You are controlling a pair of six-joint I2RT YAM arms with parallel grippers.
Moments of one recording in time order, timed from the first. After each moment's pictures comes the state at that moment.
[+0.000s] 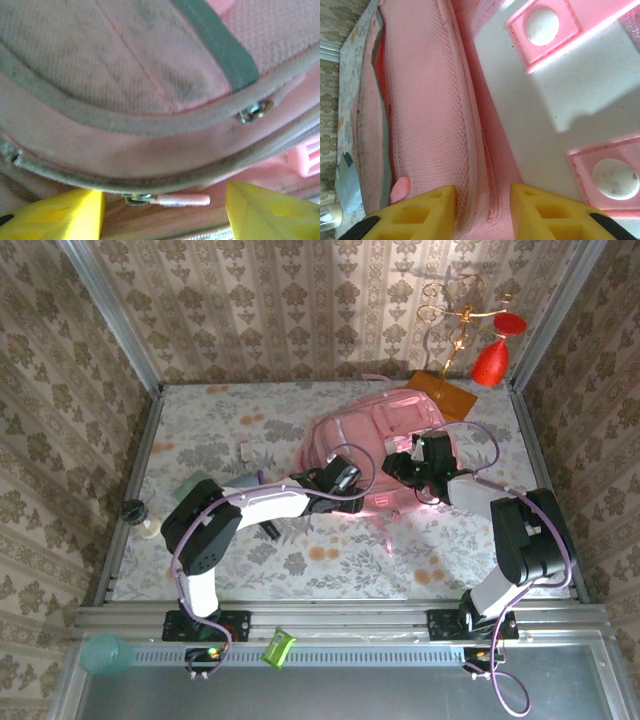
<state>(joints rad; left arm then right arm) -0.93 1.85 1.17 -0.28 -0.12 -0.57 0.20 1.60 0.79 0.09 -0.37 0.71</state>
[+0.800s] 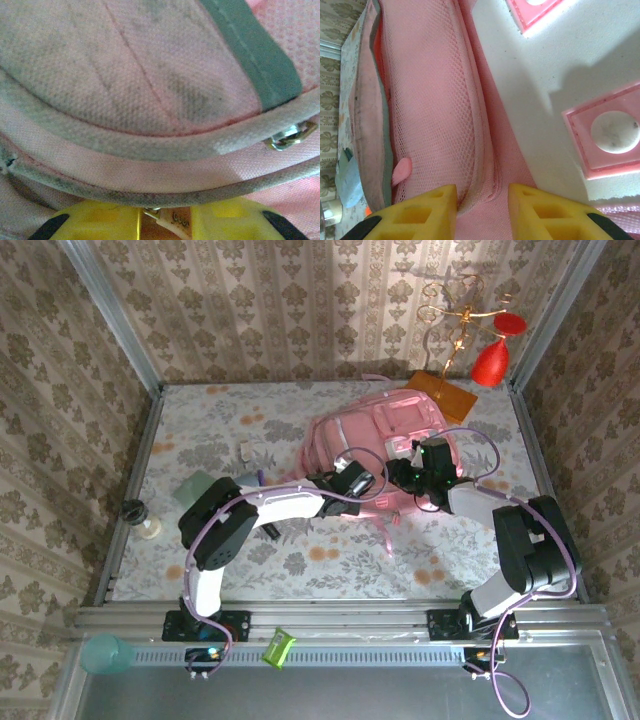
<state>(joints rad) -0.98 1.94 1.27 -0.38 -0.29 -0.61 0.22 1.55 0.72 0.12 -0.35 0.73</state>
